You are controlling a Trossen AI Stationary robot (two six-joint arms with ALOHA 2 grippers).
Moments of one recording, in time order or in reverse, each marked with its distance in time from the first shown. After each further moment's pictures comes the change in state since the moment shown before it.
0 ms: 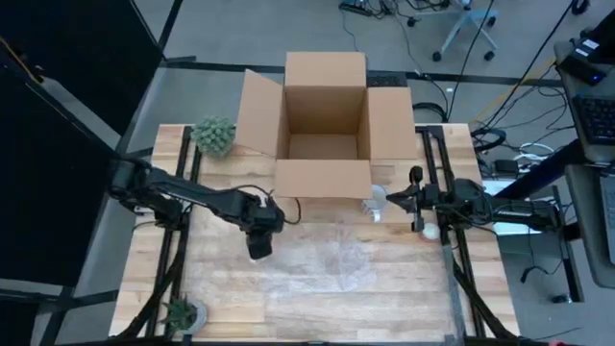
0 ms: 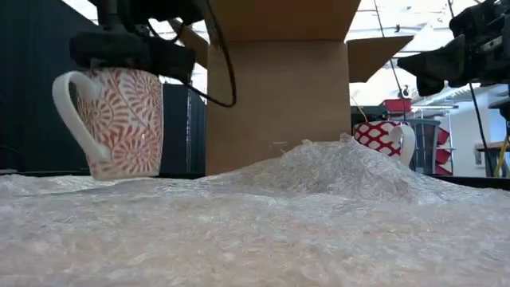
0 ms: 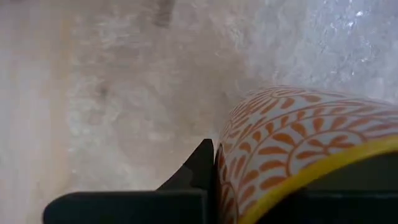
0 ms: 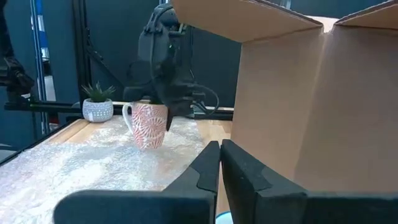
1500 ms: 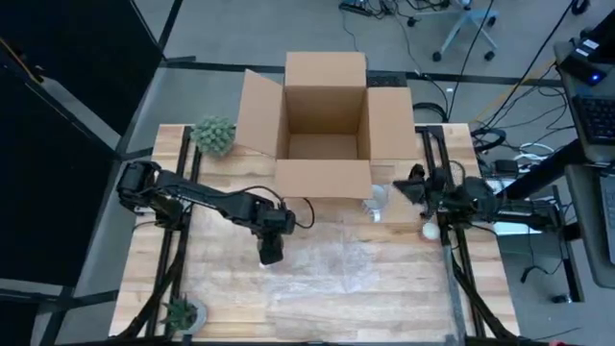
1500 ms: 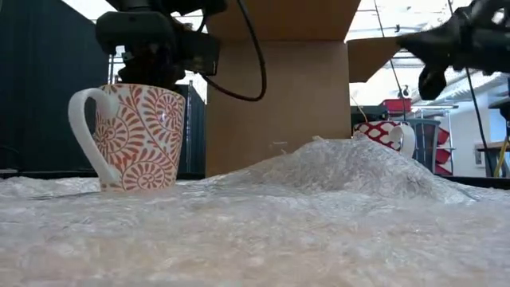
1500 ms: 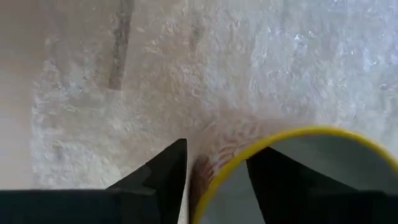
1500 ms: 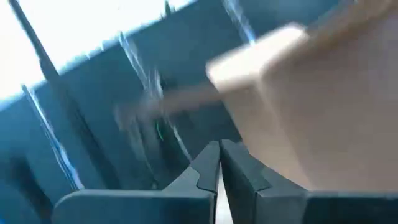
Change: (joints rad) left arm -0.004 0.054 0.074 0.100 0.048 0.007; right arm 0.007 0.007 0.000 0.340 0.111 0.640
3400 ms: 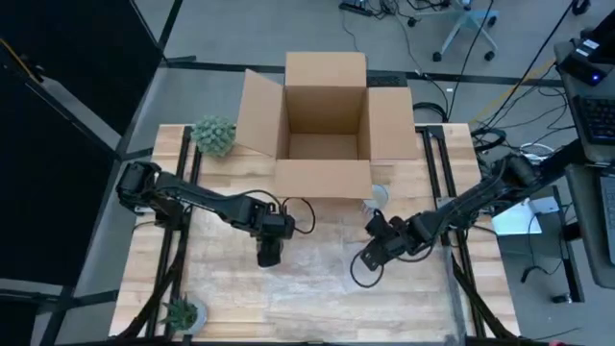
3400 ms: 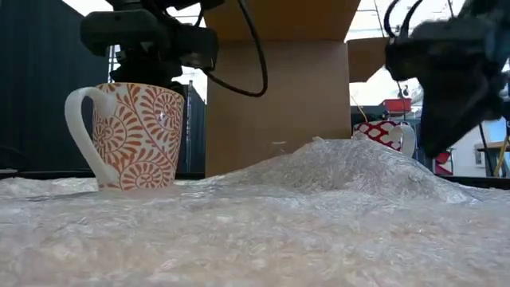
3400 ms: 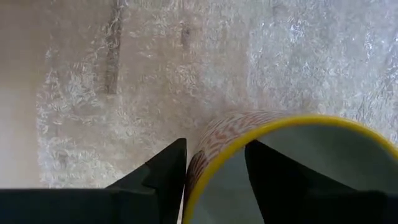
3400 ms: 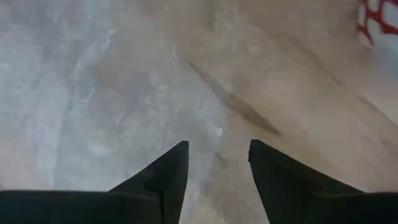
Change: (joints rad) left arm -0.036 0.000 -0.001 0.000 -0.025 0.068; right arm 0.528 1.400 0.690 -0.839 0.197 0.650
